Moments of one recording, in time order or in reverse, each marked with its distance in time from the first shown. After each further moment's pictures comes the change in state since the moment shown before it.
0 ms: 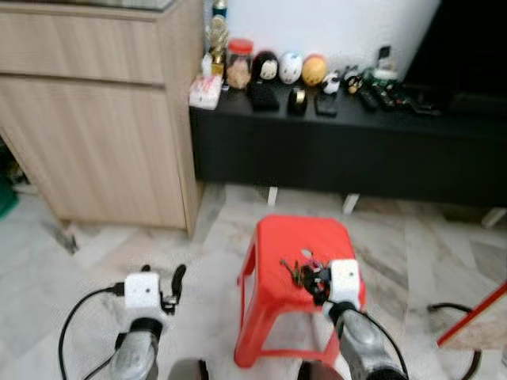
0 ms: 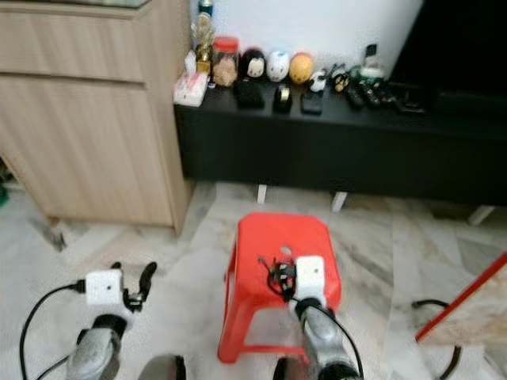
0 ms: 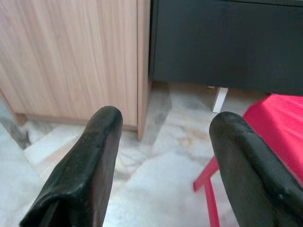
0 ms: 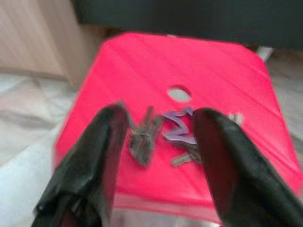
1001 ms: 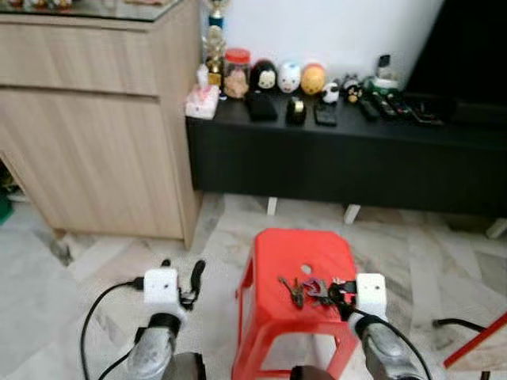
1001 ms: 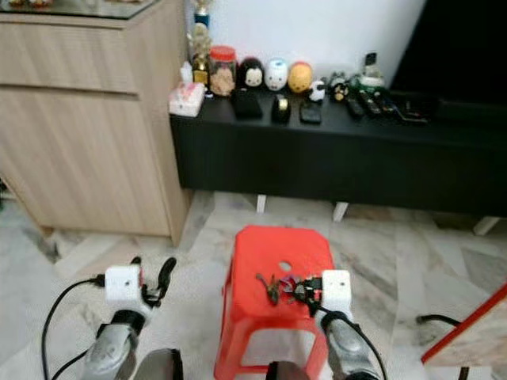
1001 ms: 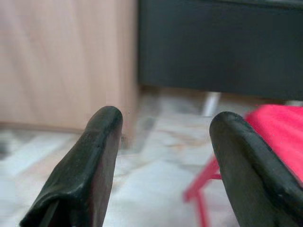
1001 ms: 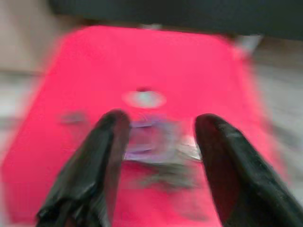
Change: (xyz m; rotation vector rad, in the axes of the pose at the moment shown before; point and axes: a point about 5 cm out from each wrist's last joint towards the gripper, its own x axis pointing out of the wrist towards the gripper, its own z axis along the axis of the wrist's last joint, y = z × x) left arm -0.003 0.007 -0.003 0.017 0.015 0.011; right arm -0.004 0.004 -0.017 0.032 0.094 -0.007
